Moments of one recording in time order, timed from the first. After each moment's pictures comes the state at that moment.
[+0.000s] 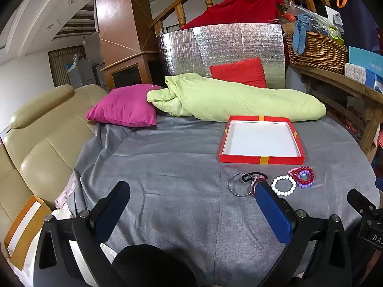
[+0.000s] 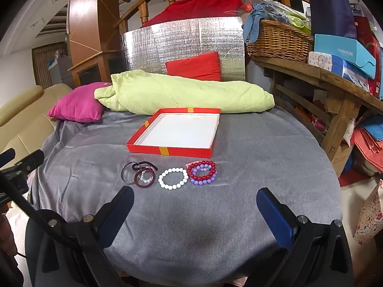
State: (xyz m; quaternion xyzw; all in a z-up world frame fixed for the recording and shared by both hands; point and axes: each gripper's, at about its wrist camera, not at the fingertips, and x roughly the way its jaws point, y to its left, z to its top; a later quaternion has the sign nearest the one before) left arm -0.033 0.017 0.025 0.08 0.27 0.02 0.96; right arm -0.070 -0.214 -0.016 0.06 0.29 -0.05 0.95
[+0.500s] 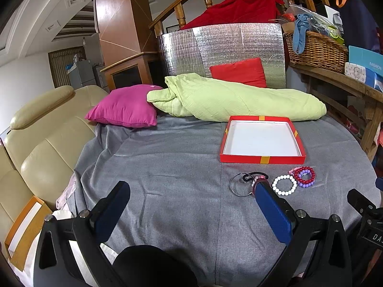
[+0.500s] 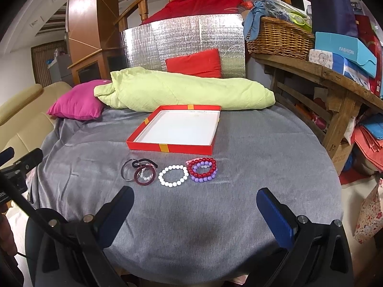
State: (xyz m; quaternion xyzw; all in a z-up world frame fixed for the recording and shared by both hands) left arm -0.033 0.018 0.025 0.08 0.27 0.02 0.96; right arm -0.068 -0.214 -0.017 0.06 0.30 -0.05 0.95
